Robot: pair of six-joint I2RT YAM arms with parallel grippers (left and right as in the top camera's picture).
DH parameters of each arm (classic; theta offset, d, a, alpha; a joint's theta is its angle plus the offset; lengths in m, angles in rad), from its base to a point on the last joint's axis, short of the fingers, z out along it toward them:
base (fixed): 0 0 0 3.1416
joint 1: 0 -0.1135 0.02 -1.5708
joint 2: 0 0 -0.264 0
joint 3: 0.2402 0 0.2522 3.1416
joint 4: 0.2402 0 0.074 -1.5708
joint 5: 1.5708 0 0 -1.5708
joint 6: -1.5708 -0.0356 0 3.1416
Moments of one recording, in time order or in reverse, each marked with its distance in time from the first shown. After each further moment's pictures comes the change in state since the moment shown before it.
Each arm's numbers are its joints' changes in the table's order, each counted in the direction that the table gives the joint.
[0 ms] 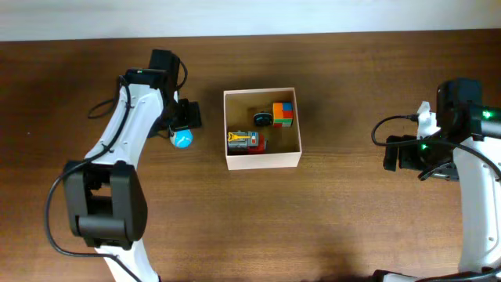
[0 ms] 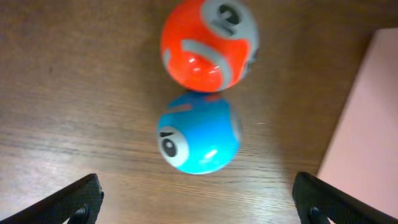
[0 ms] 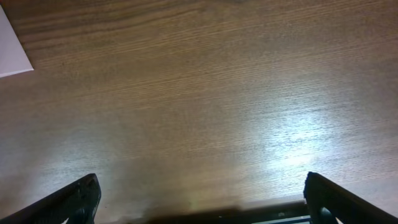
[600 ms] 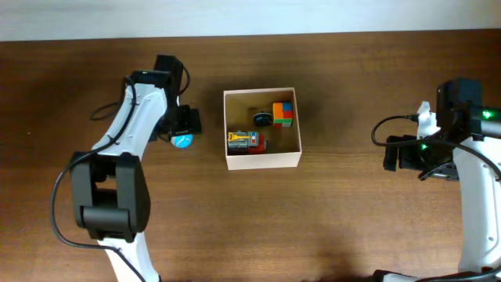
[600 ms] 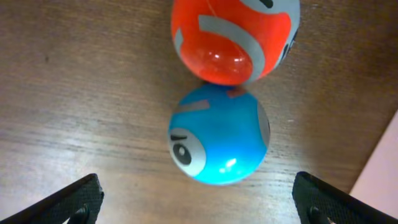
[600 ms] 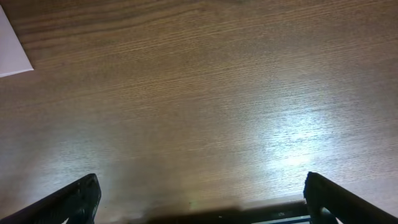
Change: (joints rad) left arm 0.000 -0.059 0.000 0.015 -0.032 -0.021; right arm 0.000 0.000 0.000 0.000 0.000 0.000
